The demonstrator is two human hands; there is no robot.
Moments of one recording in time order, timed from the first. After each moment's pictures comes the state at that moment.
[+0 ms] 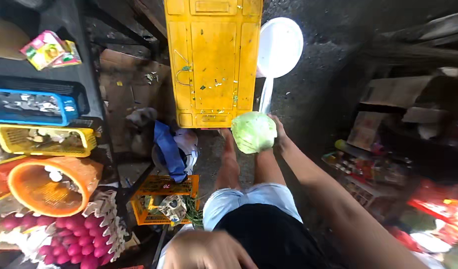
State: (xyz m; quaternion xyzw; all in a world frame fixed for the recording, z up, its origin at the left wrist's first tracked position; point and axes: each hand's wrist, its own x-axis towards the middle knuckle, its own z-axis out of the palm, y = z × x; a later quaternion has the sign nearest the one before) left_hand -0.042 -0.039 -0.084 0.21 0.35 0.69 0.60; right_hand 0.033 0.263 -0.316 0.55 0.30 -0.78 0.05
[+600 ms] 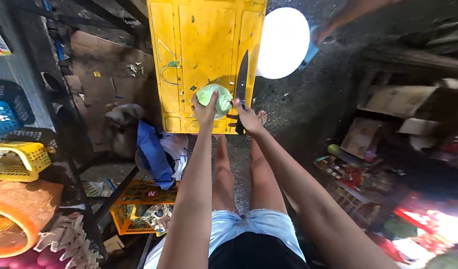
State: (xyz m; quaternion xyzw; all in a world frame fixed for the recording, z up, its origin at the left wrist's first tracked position) left_hand -0.146 0.131 -0.474 -0.23 0.77 0.52 0.30; right_hand -0.049 0.260 -0.417 0.51 0.50 -0.67 0.18
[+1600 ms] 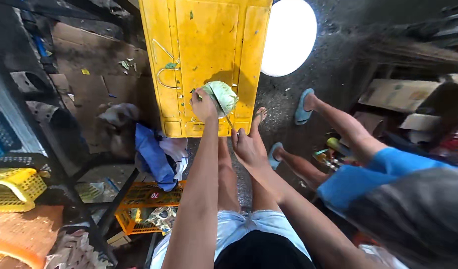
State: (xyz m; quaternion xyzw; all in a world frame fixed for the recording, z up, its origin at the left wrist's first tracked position) left_hand -0.187 0.169 -0.467 -0.29 0.84 0.38 0.28; right_hand -0.039 0.197 -0.365 0.44 0.75 -0.35 0.35
